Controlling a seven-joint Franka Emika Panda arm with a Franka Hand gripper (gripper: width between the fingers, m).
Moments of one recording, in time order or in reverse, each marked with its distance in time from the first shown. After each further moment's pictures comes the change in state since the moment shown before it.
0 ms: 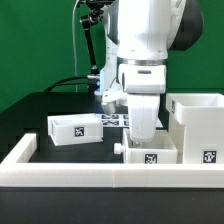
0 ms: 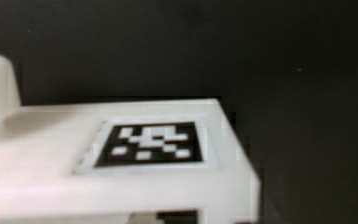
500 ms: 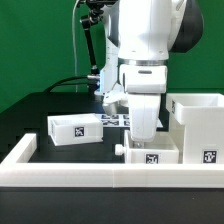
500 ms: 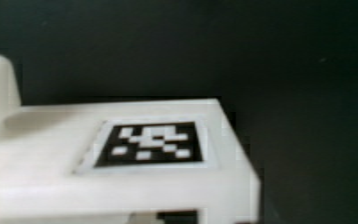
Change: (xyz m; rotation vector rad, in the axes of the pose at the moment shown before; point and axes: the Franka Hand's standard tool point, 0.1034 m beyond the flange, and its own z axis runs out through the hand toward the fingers) arm 0.005 0.007 0.000 -0.051 0.008 0.018
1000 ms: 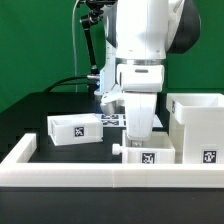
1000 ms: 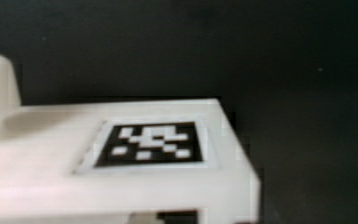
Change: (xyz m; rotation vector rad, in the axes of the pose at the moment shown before) arm -0.002 -0.002 0.001 0.008 -0.001 0.016
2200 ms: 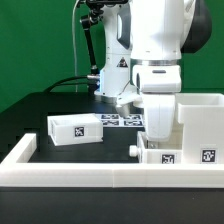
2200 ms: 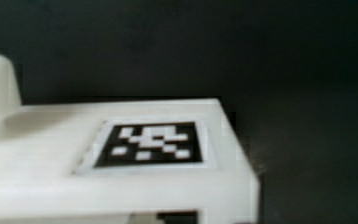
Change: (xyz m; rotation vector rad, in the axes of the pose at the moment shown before) arm 0.025 0.002 0.001 -0.018 0.022 -0.019
